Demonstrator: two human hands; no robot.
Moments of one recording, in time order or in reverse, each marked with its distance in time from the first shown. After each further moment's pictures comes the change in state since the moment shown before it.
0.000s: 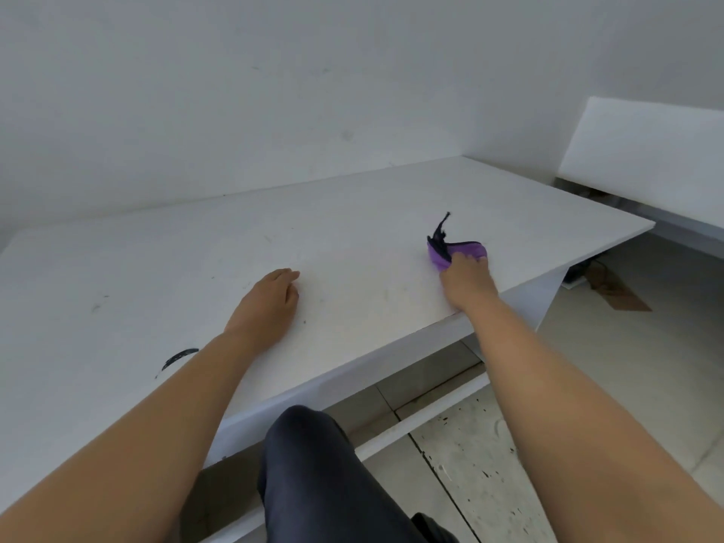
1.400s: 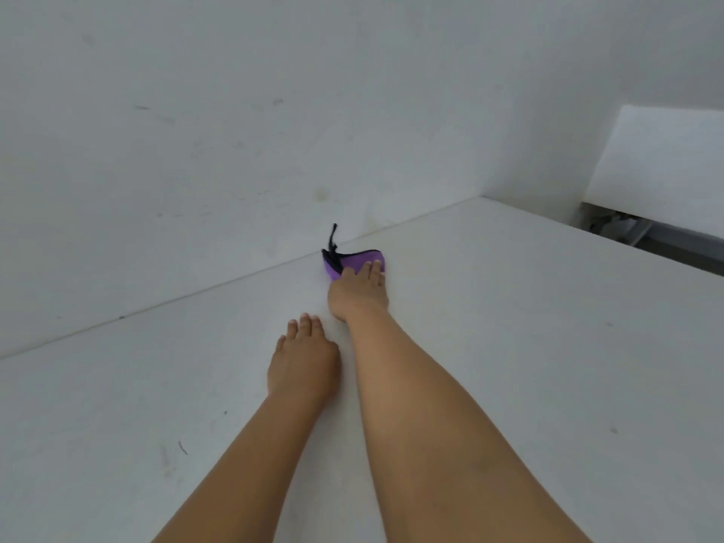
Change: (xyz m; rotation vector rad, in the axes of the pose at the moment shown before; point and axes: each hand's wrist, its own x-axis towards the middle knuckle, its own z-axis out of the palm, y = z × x) left_hand 0.313 0.030 0.095 0.266 -0.197 -0.096; right_hand 0.314 -0.190 0.094 -0.004 -0.168 -0.070
